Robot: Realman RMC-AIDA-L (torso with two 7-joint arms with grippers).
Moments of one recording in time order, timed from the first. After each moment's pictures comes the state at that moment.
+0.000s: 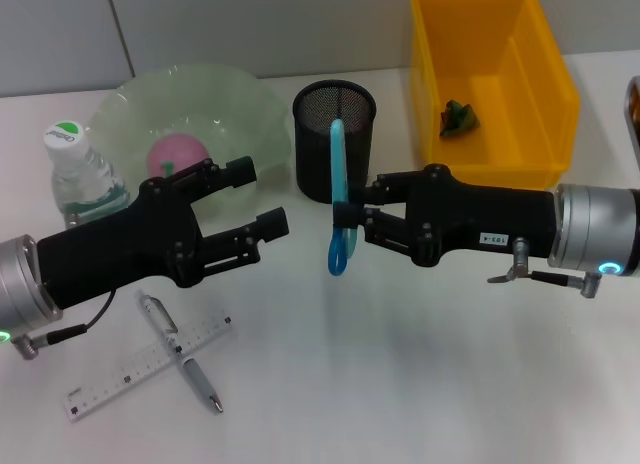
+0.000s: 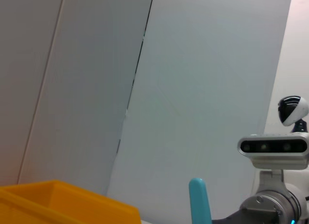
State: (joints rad) left arm -0.49 -2.08 0.94 0.48 1.52 1.66 -1.18; right arm 0.46 2.08 -1.09 -0.63 -1.50 -1.50 1.31
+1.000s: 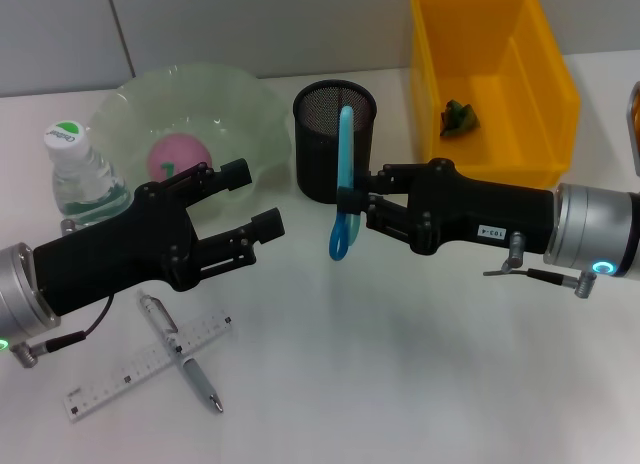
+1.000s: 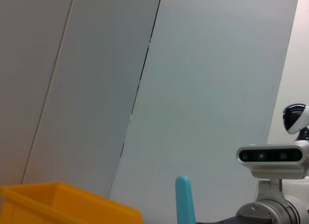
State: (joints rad) left arm -0.48 -2.08 0.94 0.46 1.50 1.66 -1.17; right arm 0.47 2.08 -1.08 -0.55 -1.45 -1.46 1.27
